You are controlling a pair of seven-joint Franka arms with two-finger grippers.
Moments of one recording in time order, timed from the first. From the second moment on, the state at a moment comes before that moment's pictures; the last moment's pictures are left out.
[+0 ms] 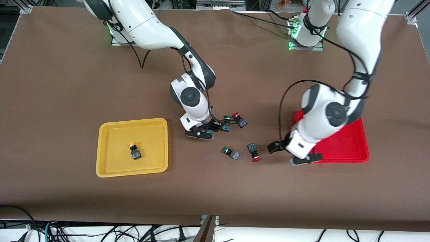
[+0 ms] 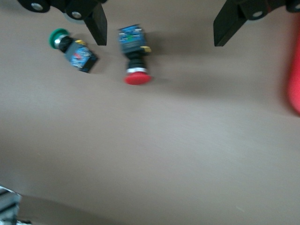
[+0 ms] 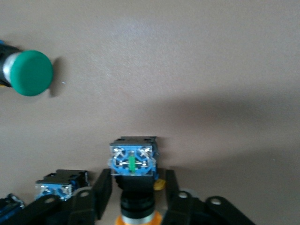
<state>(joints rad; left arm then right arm) -0.16 0.65 -0.23 -1.57 -0.02 2.42 -0.54 0.70 0.89 0.00 -1.40 0.14 2.41 0.80</state>
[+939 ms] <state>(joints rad) -0.32 0.81 -0.14 -1.56 0.23 2.53 -0.86 0.54 0.74 -0.19 -1.39 0.14 2.04 0.12</state>
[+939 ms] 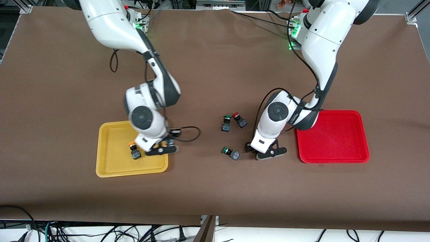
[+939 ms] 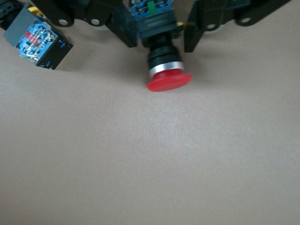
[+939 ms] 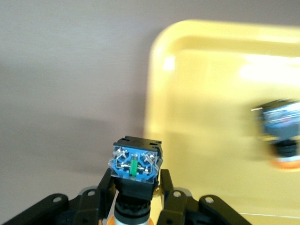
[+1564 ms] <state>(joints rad) -0.30 0.81 -0.13 -1.55 0.23 2.52 -0.86 0.49 0.75 -0.21 -1.48 0.14 2.11 0.01</state>
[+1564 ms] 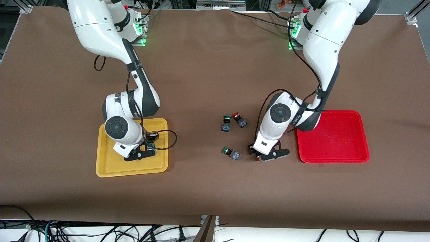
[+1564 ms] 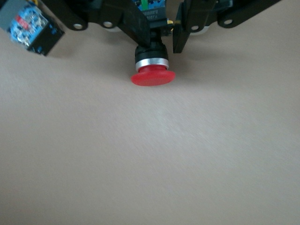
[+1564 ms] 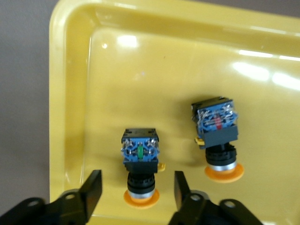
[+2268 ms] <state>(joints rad) -0.29 0.80 -0.14 -1.54 0.20 2.53 -0.87 0.47 0.54 -0.22 -1.41 0.14 1.87 0.04</state>
